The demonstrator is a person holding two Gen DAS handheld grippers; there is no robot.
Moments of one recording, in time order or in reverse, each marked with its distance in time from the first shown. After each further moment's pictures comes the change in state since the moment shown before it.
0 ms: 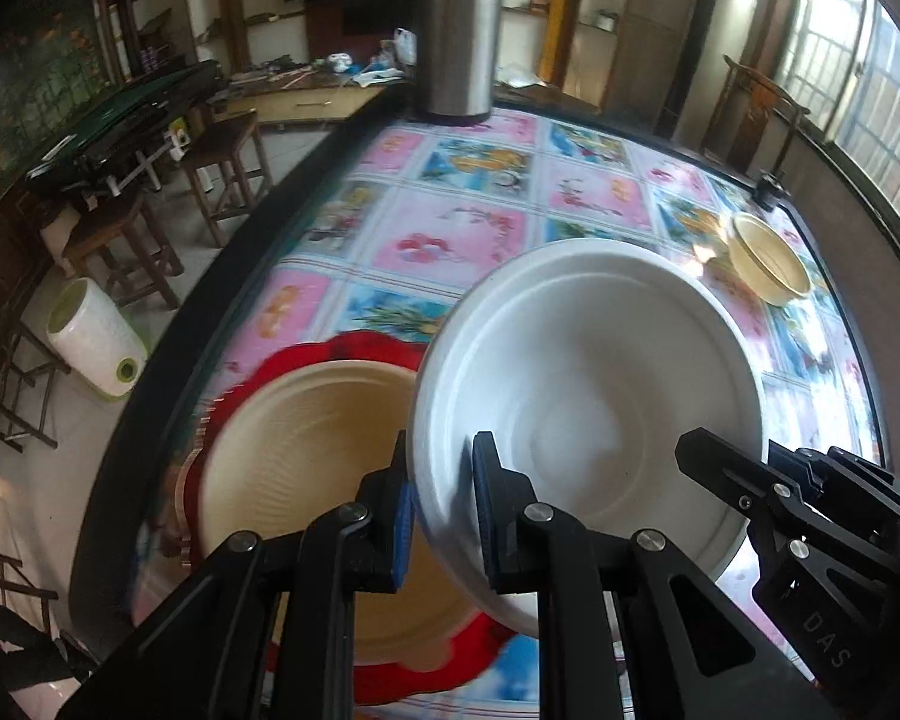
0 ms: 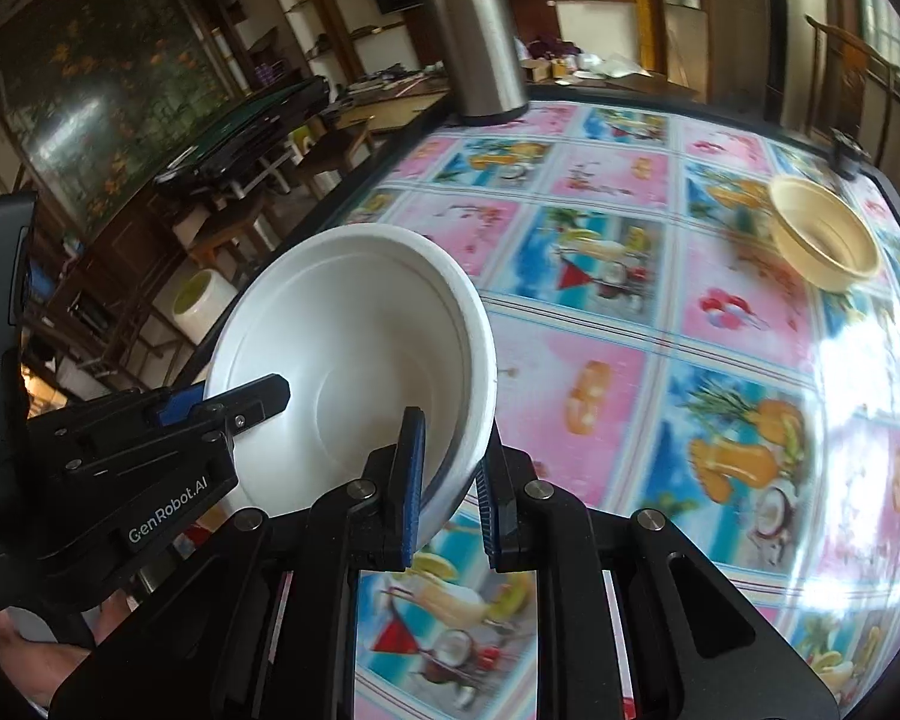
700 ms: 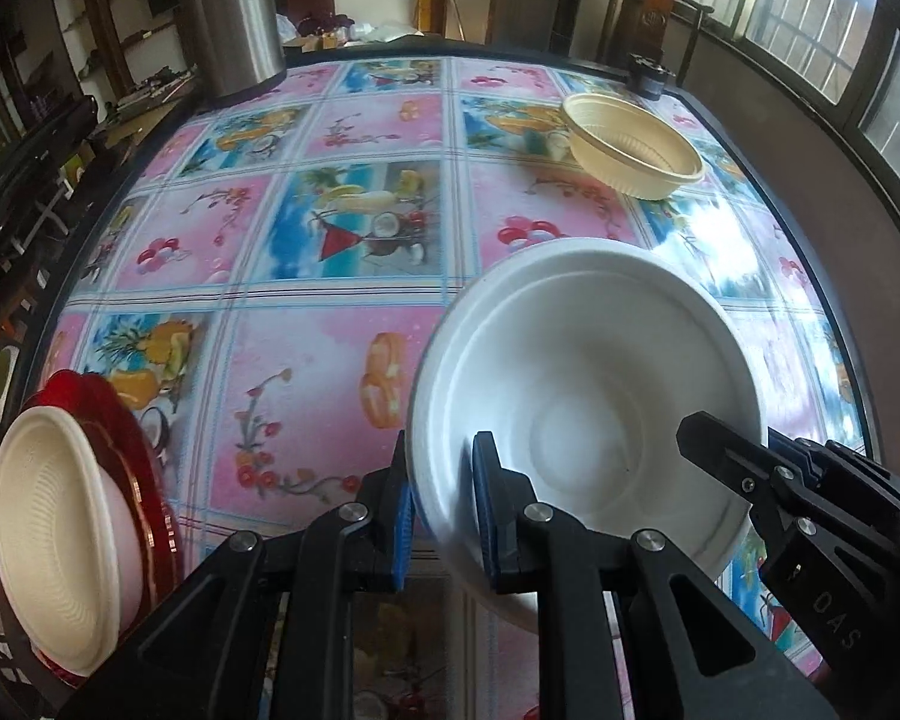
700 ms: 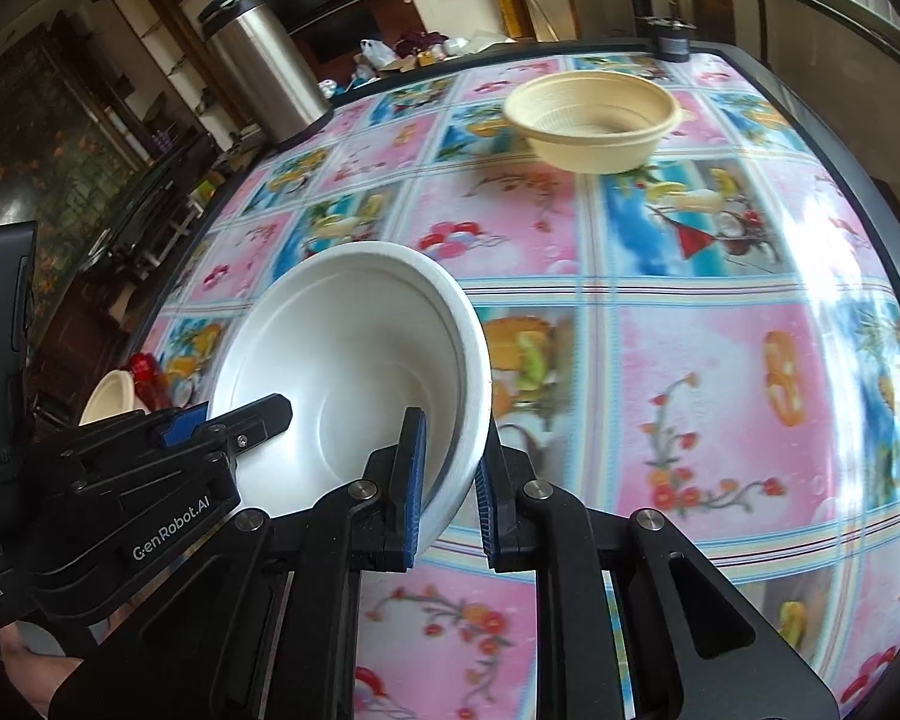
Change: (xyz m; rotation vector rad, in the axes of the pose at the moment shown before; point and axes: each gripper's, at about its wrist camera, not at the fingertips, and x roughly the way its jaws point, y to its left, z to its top) left arm 0.054 -0.170 -0.007 0.210 0.098 -0.117; right arm -0.036 -0.169 -0.050 0.267 -0.026 -0.107
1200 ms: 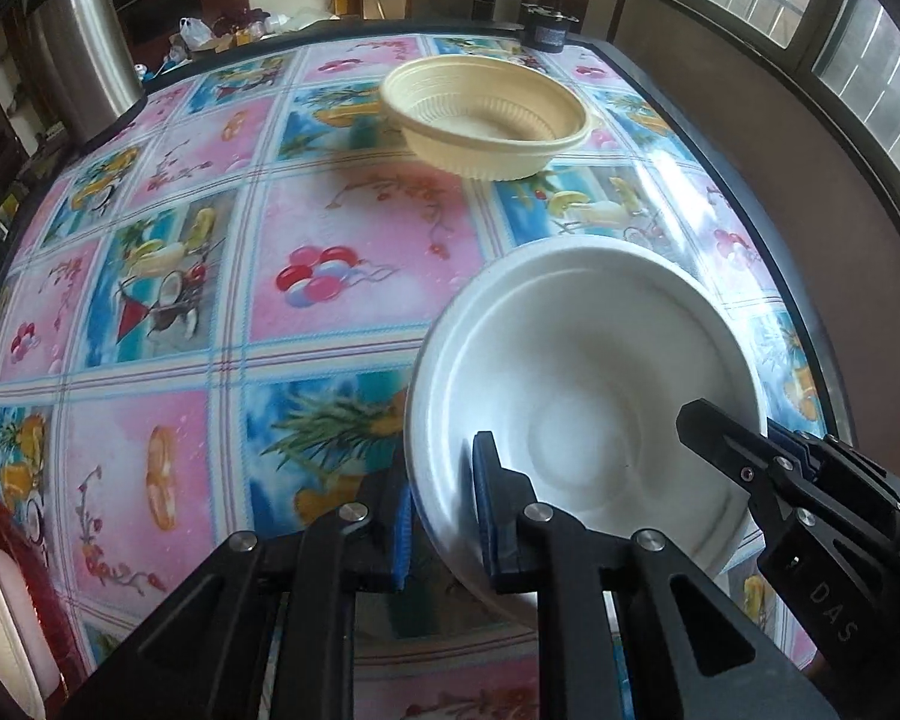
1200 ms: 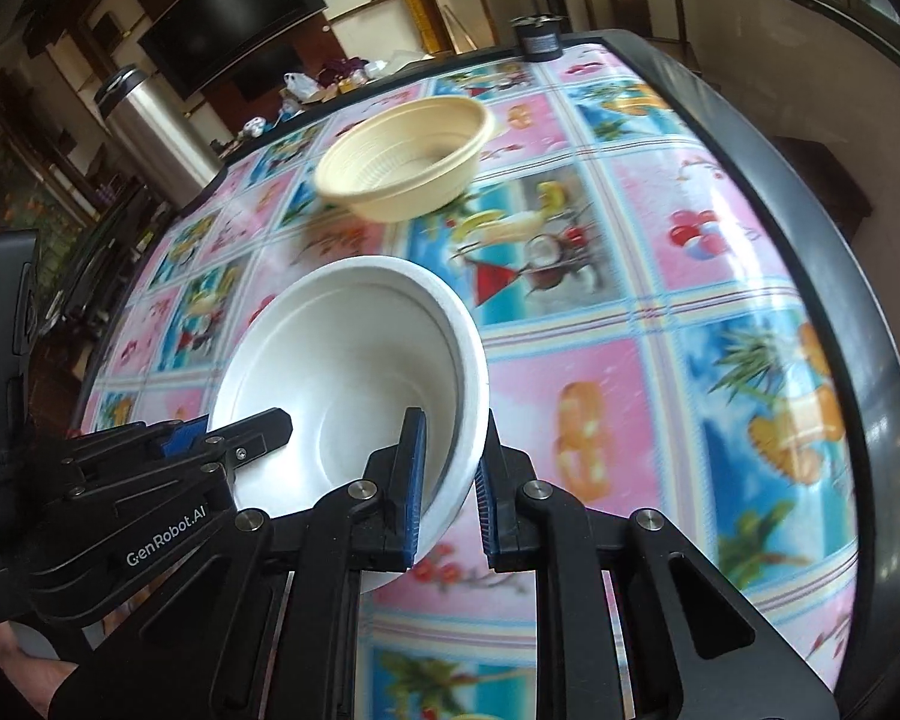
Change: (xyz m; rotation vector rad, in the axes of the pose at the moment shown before) left arm 0.040 -0.096 0.034 0.117 0.075 -0.090; right arm -0.013 -0.105 0.019 0.124 -0.032 -0.101
